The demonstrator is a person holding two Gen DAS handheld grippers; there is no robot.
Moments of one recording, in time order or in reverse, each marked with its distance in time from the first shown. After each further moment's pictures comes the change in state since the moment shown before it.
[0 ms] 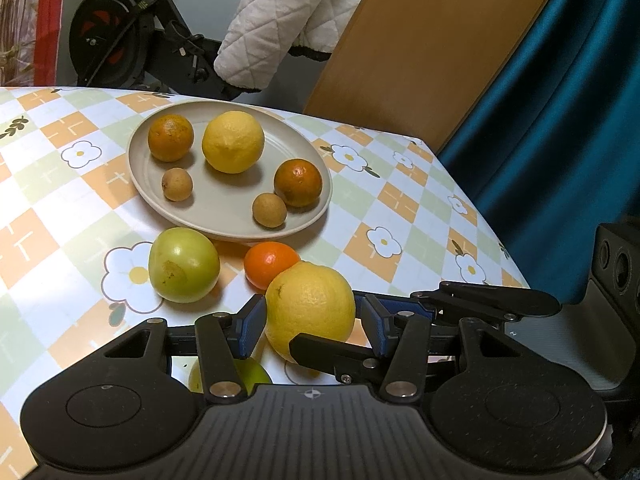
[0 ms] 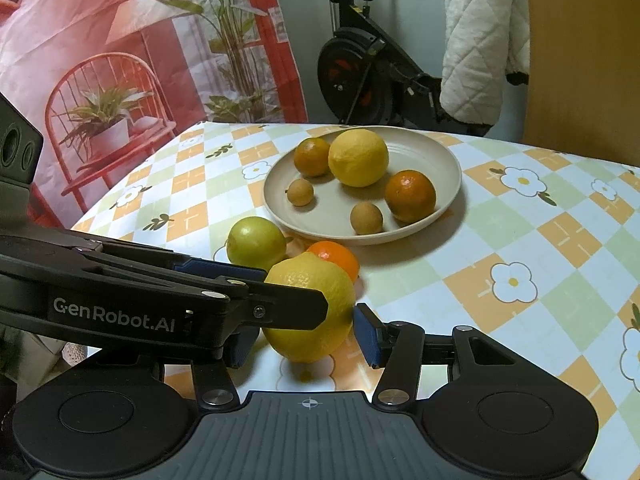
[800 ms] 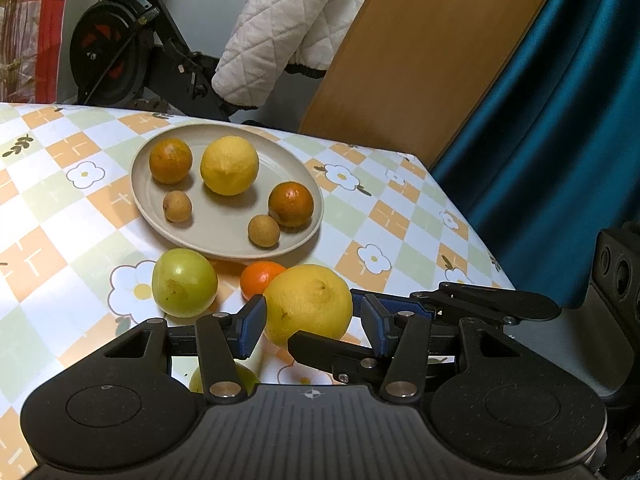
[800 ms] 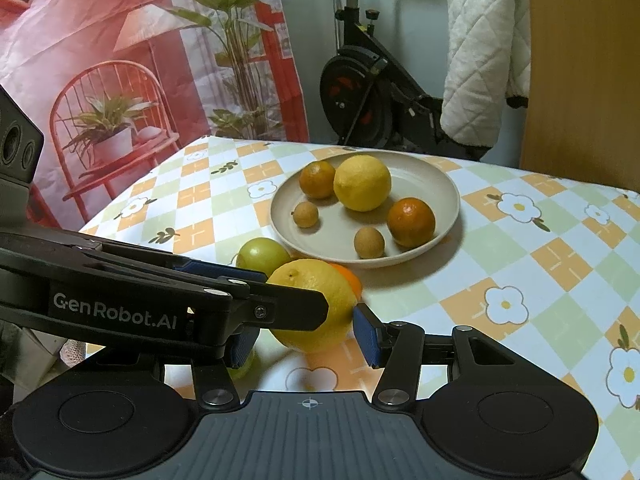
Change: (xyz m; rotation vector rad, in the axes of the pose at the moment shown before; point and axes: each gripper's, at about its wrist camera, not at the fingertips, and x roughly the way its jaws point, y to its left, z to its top) left arm -0.019 -0.005 0.006 0.009 -0.044 -0.006; right arm -0.015 0.009 0.007 -0.034 -0.055 -0.015
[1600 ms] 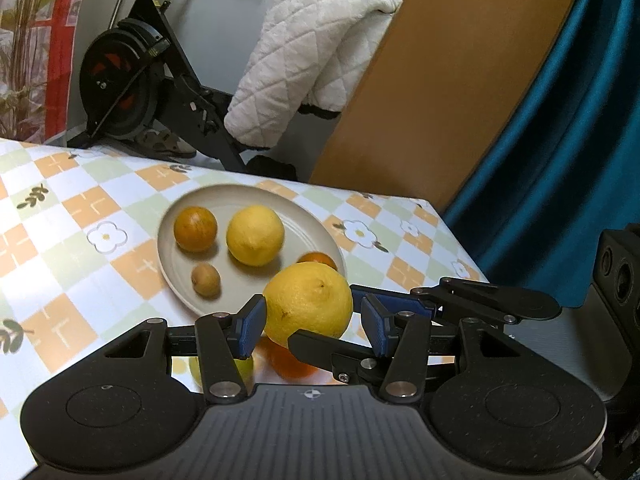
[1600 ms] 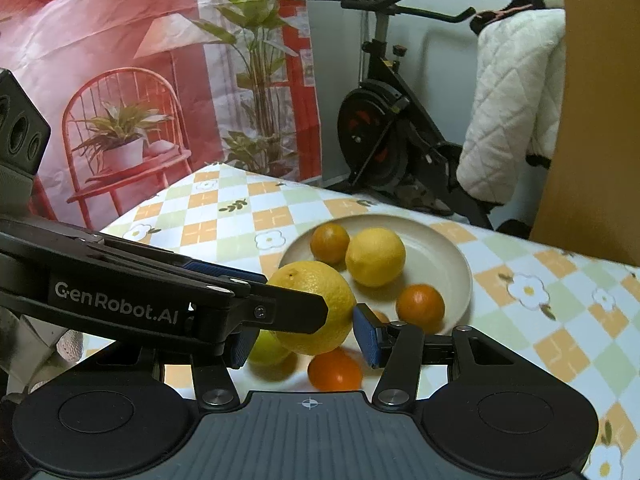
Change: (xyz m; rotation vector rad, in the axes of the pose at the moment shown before) left arm -0.004 0.017 0.043 -0.001 -0.085 0.026; right arm 0.016 0.010 0.053 -0.116 -0.065 0.009
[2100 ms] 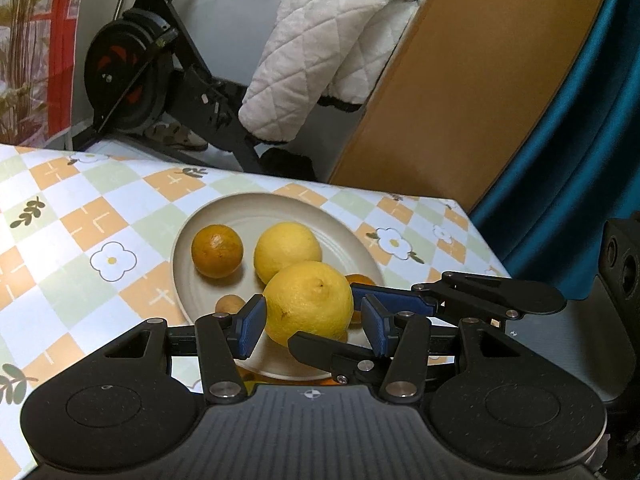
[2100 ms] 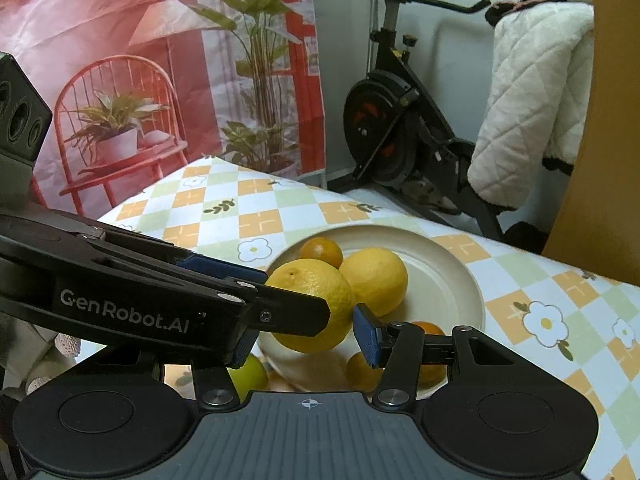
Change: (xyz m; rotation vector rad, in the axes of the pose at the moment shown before) left arm 0.040 0.022 0.023 -0.003 0.049 0.034; right arm 0.053 -0.018 0.020 -0.008 0.048 0.014
